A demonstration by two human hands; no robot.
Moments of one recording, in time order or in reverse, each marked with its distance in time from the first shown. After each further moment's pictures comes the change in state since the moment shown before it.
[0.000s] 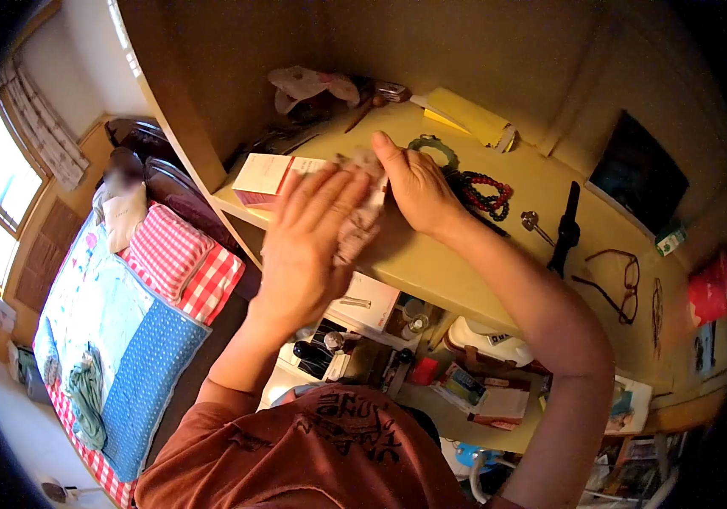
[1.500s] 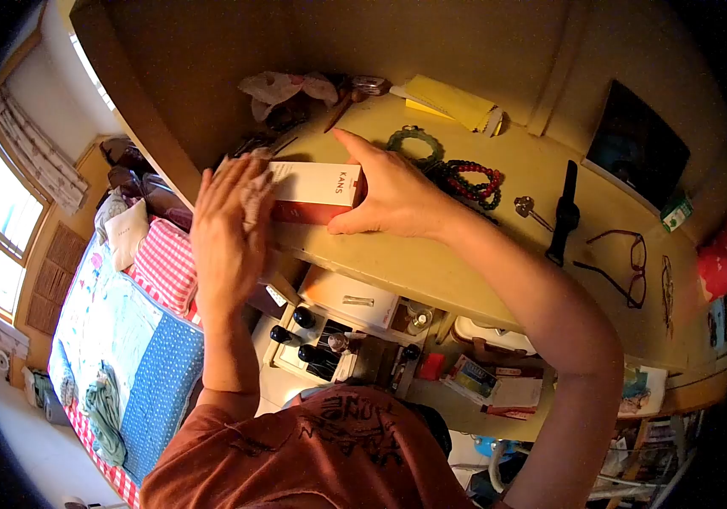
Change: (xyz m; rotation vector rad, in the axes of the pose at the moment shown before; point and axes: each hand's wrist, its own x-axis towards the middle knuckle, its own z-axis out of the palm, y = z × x) left_hand 0.003 -0.046 -0.021 0.189 0.031 -0.153; right_hand -0.015 -0.039 -0.013 0.004 -0.316 -0.069
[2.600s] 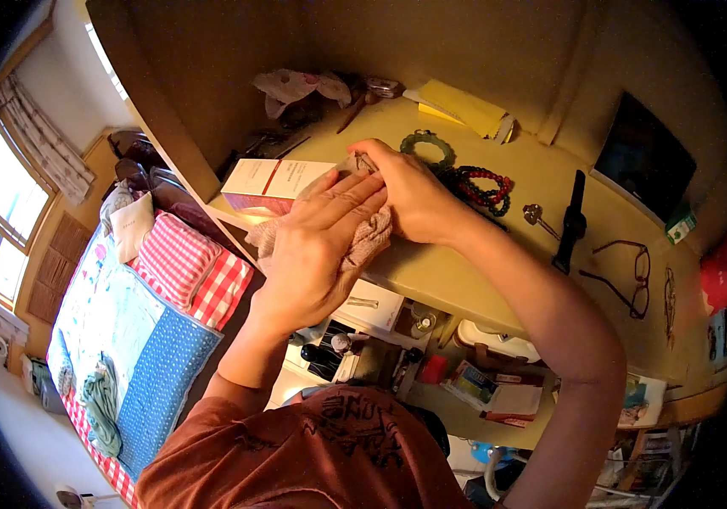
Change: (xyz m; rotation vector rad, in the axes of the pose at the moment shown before) left_hand 0.005 0.053 0.010 -0.504 -0.169 0.283; right_hand 0.001 0.020 0.000 -0.081 0.075 -0.188
